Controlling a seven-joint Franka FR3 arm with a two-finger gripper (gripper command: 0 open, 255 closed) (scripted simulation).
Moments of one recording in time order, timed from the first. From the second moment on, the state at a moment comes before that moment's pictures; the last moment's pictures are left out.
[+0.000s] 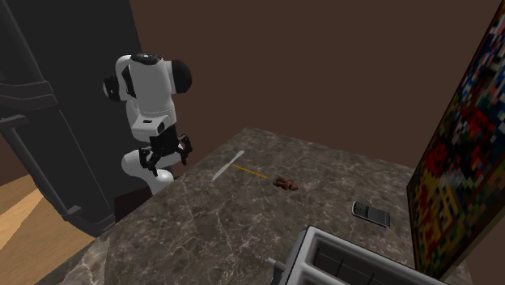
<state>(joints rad) 0.01 -0.81 0.06 -2.31 0.02 1.50 -0.09</state>
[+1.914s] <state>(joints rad) 0.15 -0.03 0.52 -1.81 0.04 1.76 0.36</state>
